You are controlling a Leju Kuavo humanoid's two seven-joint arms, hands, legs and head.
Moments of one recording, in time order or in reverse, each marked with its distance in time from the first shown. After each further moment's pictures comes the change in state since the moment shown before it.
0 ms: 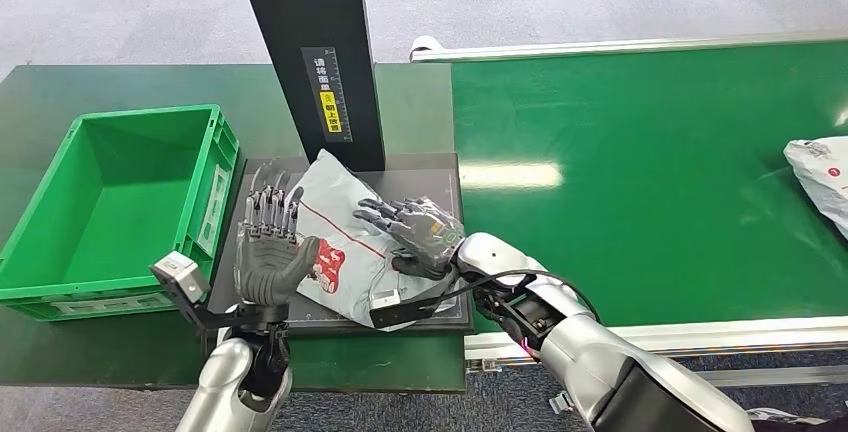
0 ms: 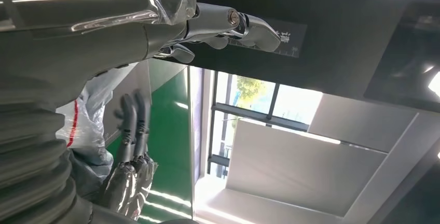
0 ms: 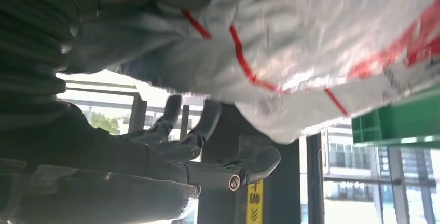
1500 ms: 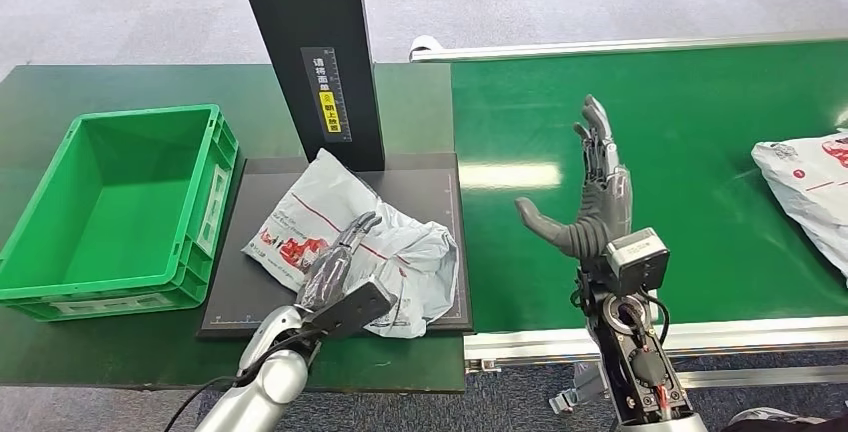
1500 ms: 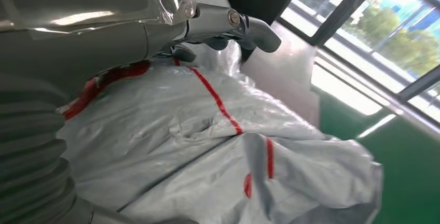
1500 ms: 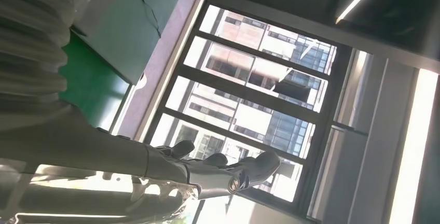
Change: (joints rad) left arm -0.071 0.038 -0.123 0.226 -0.981 0.163 0.346; right arm 0.492 -0.169 -0.836 -0.919 -0.643 0.347 -0.186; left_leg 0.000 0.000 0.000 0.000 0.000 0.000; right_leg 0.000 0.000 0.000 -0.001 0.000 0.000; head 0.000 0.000
